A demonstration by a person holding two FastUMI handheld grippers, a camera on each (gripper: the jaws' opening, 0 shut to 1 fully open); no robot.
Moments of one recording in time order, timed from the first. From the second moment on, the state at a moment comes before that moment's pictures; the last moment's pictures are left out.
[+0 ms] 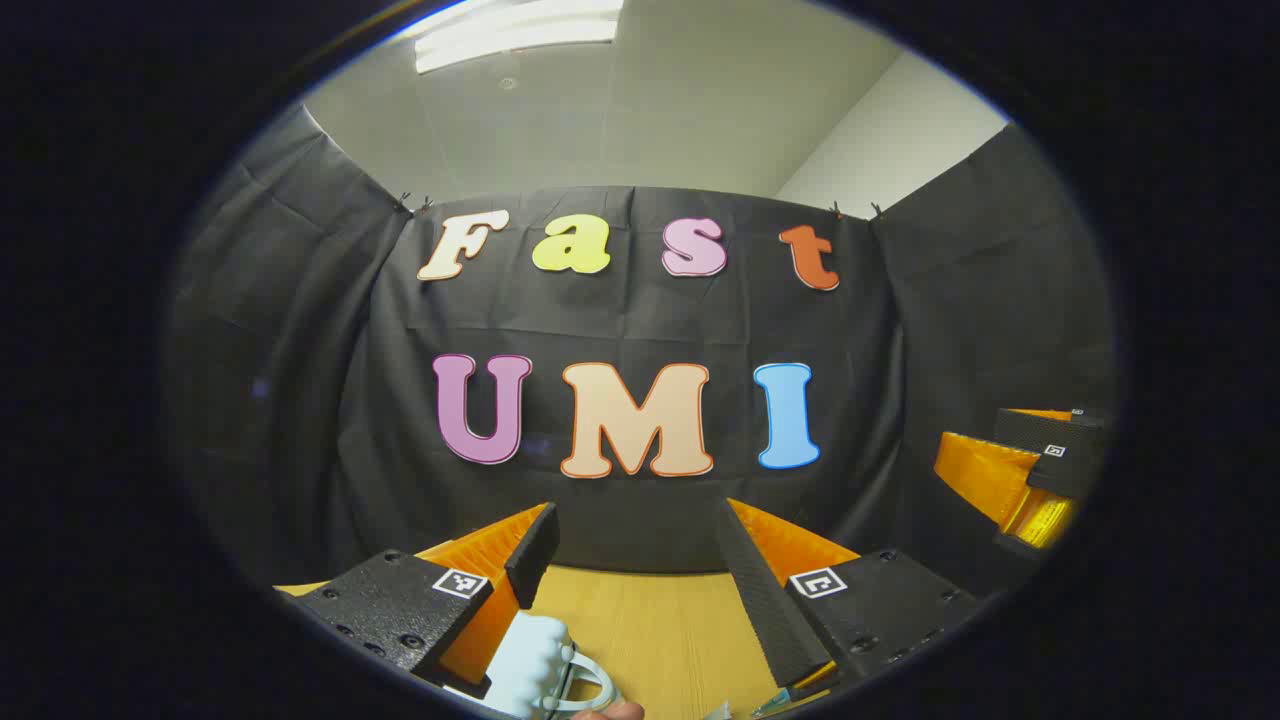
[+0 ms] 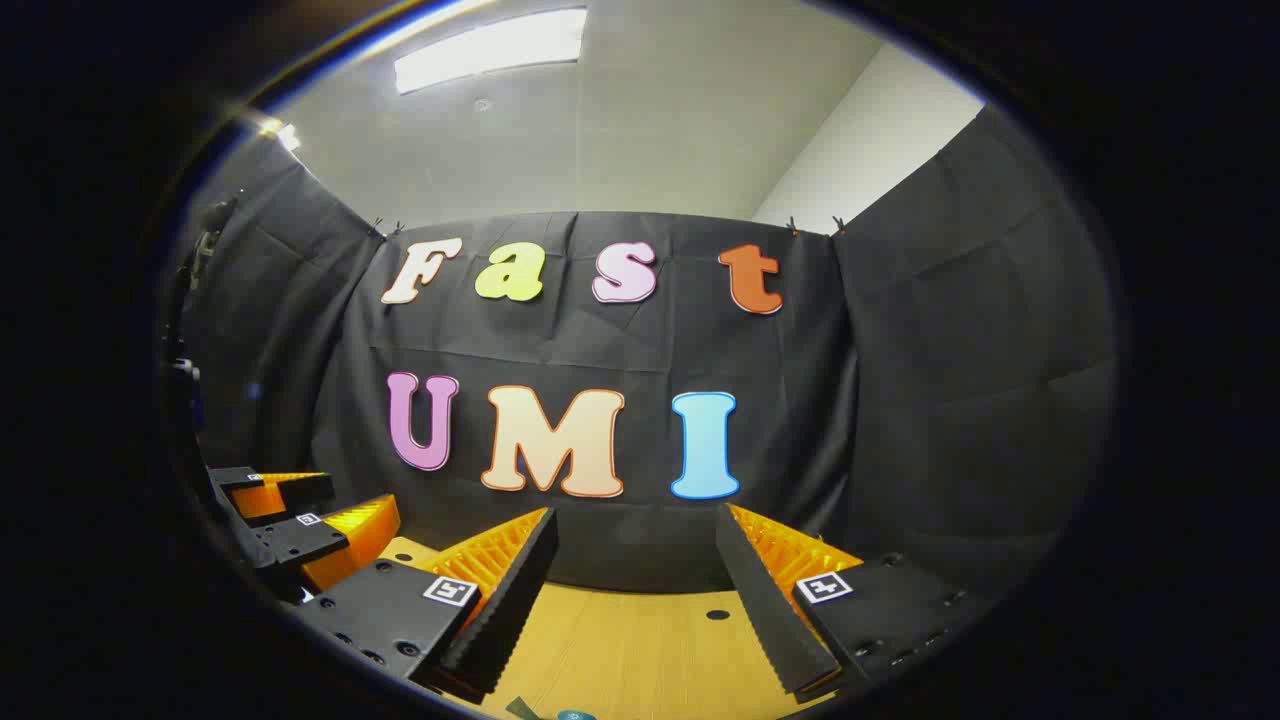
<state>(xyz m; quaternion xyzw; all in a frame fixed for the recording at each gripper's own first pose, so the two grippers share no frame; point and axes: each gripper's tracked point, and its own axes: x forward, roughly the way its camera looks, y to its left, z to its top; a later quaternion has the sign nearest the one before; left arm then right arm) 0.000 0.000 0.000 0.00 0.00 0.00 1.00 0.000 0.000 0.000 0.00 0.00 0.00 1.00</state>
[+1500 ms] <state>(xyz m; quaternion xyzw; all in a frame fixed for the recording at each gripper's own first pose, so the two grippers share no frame) 0.003 0.023 -0.330 0.01 0.44 -0.02 0.90 0.054 -0.004 -0.109 -0.02 0.12 -0.02 0.99</state>
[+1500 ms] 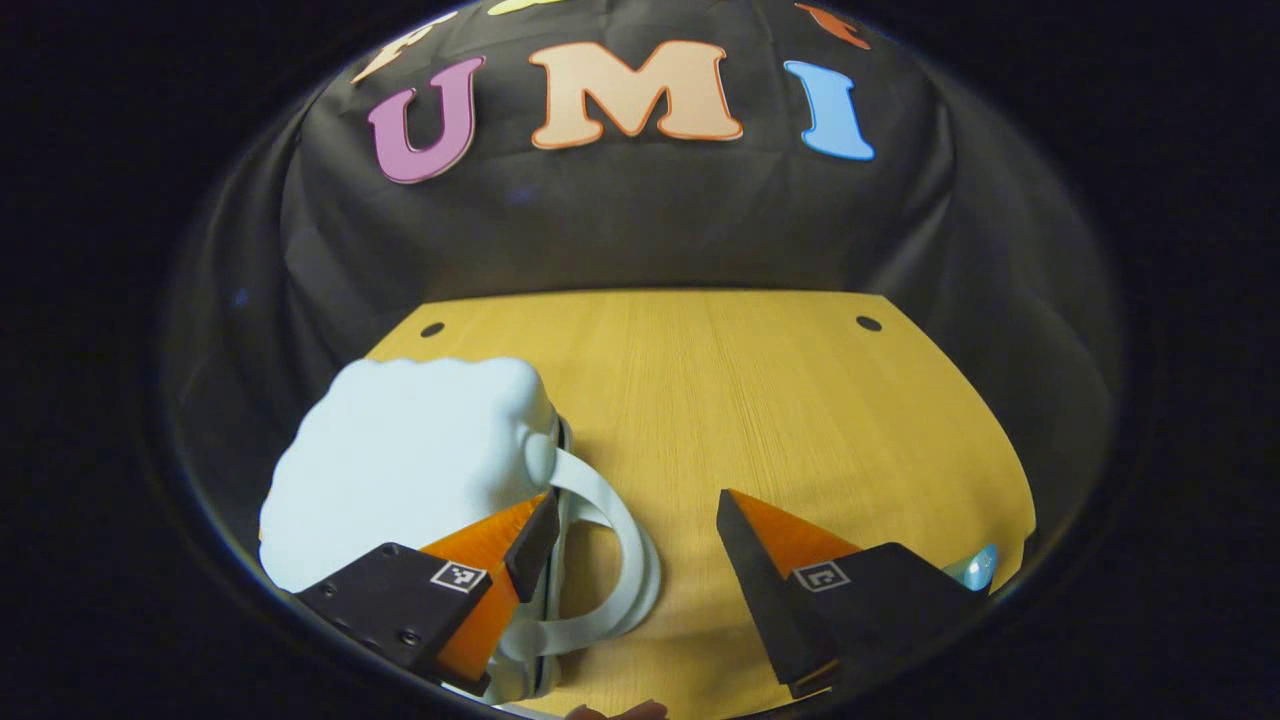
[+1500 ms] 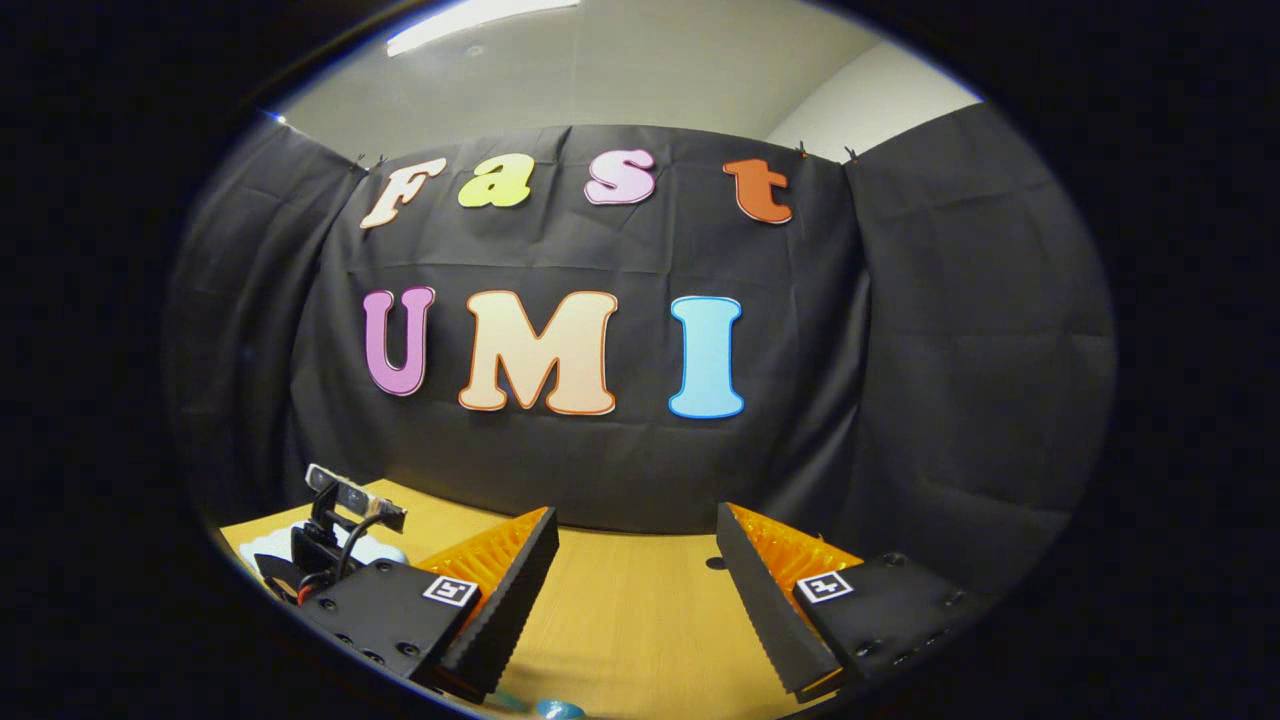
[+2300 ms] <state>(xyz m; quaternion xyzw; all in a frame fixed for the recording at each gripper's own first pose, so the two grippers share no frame) -0.012 0.027 -0.379 -0.07 0.54 -0.01 0.84 0.050 -0.004 -0.114 -0.04 0.11 -0.02 0.99</state>
